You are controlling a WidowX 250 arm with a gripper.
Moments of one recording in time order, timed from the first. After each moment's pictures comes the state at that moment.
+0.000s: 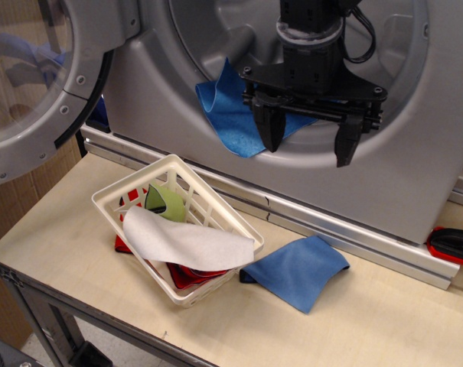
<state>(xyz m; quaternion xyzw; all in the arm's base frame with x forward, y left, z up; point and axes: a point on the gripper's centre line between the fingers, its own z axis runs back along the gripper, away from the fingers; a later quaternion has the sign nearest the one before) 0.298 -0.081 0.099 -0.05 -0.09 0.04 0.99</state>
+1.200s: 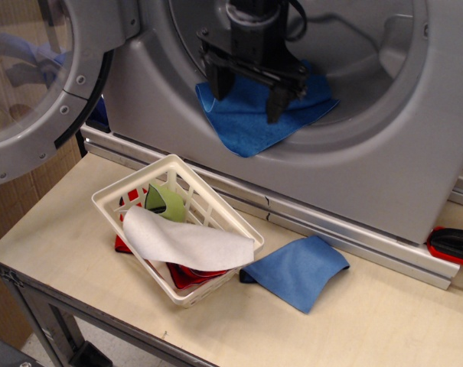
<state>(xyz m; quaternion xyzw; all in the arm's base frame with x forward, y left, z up) 0.360 -0.002 0.078 0.05 -0.14 -0.03 0.99</state>
